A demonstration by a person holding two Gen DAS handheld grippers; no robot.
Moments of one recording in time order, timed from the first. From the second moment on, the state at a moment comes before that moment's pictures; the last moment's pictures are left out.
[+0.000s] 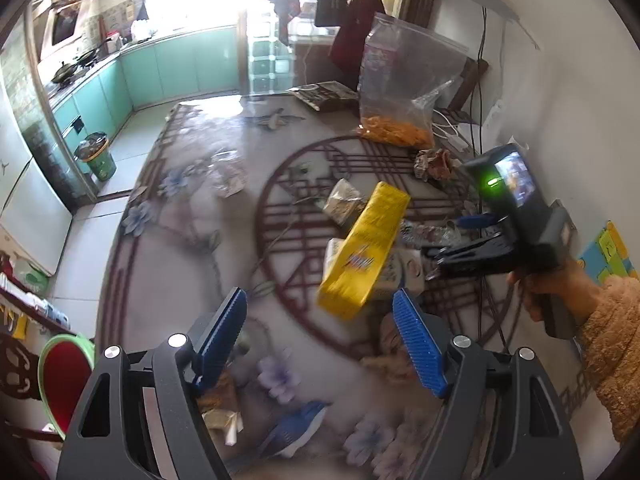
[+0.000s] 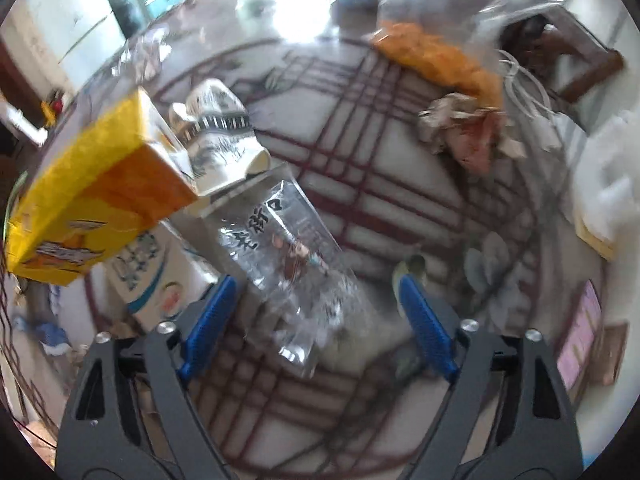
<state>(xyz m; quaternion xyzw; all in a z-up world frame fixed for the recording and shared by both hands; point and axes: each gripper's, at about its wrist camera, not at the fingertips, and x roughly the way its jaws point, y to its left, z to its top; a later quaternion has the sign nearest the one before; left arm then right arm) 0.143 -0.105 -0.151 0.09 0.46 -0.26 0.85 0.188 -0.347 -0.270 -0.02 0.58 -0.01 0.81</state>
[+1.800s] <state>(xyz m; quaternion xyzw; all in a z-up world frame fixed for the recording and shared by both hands) 0.144 -0.062 -0.145 0.03 0.47 -0.19 0.86 0.083 -0.267 -0.161 0.16 0.45 0.07 0.88</state>
